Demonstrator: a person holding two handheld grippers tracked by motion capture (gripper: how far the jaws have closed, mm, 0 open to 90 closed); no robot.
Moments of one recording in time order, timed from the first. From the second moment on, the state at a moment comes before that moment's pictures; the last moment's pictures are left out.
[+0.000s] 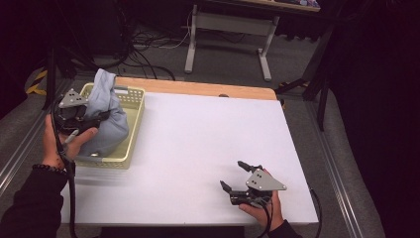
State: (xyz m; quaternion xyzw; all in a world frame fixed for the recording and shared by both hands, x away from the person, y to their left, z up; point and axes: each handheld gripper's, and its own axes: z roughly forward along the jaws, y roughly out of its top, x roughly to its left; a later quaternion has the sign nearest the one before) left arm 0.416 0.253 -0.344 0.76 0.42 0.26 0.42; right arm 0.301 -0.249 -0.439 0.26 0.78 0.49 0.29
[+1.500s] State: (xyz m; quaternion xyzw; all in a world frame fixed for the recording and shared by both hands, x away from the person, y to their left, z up) left arm 0.382 0.021 -0.340 0.80 0.18 0.12 0.56; right arm 0.286 -0.275 -0.442 0.31 0.76 0.48 0.31
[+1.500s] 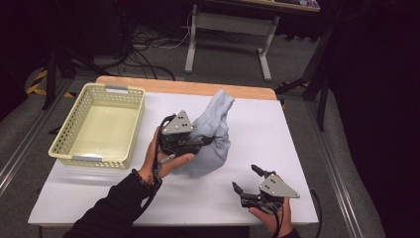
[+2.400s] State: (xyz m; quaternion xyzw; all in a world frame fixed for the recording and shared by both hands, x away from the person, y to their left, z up) left arm 0.338 0.065 -0.390 0.83 0.17 0.20 0.49; right arm 0.296 -0.274 -0.418 0.31 0.76 0.48 0.31
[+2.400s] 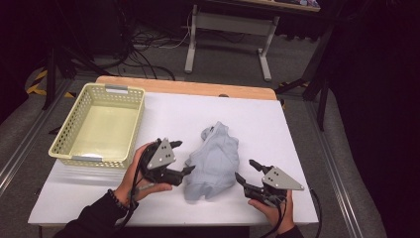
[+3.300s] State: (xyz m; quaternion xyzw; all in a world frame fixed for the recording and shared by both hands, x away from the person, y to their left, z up) left arm 0.322 0.040 -0.467 0.90 0.13 0.10 0.40; right arm 0.393 -0.264 -0.442 0.37 0.79 0.46 0.18
